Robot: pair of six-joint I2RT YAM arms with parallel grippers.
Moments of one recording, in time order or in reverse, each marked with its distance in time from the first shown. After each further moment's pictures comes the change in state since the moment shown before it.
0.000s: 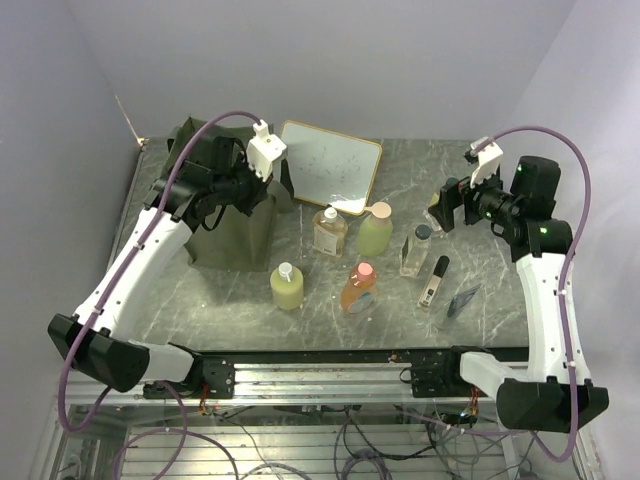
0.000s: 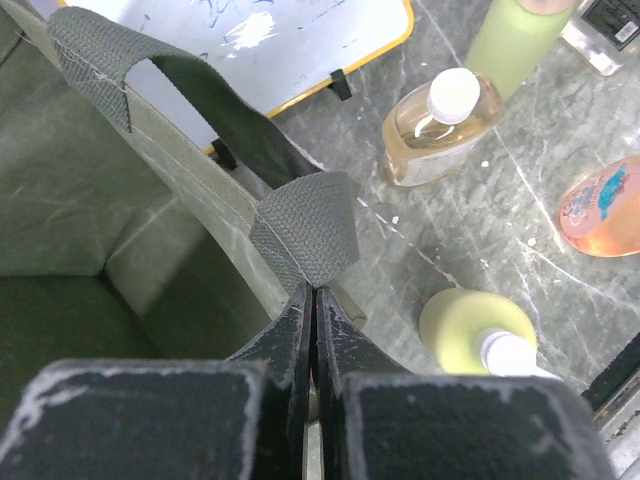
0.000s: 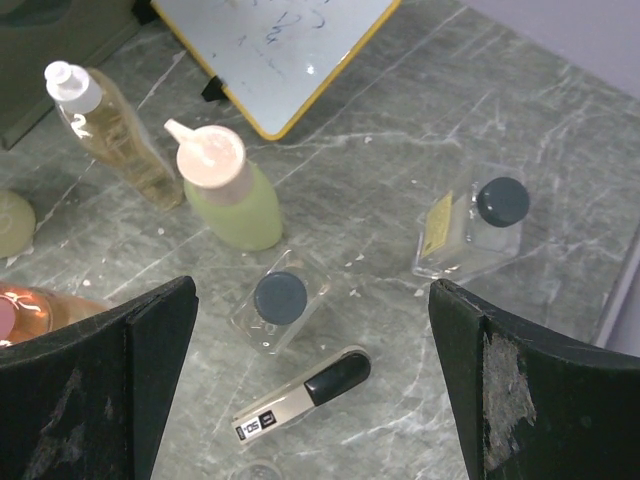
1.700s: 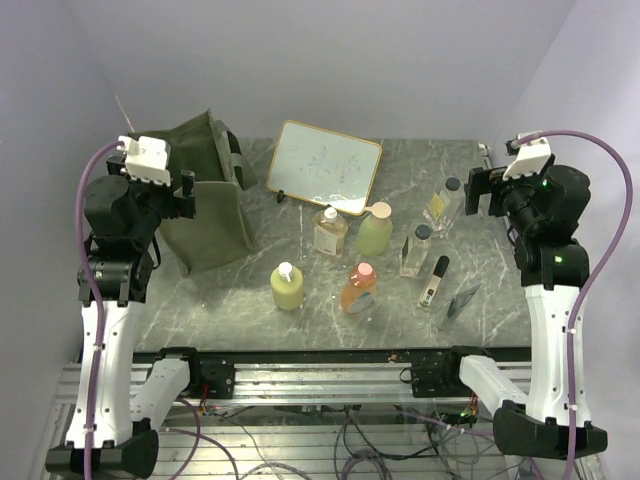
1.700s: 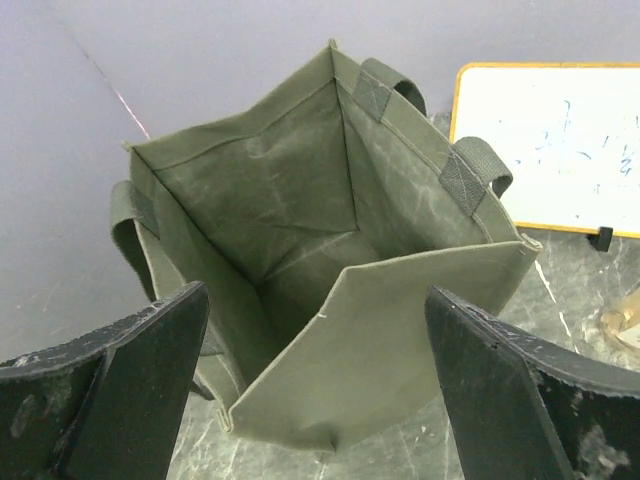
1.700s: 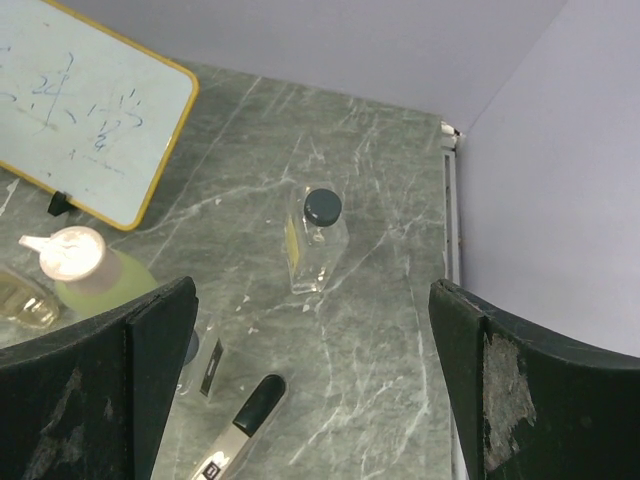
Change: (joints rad) left arm 0.428 -0.498 -0.344 0.344 -0.182 -0.157; right arm -0.012 -0.135 0.011 0.132 0.379 0.140
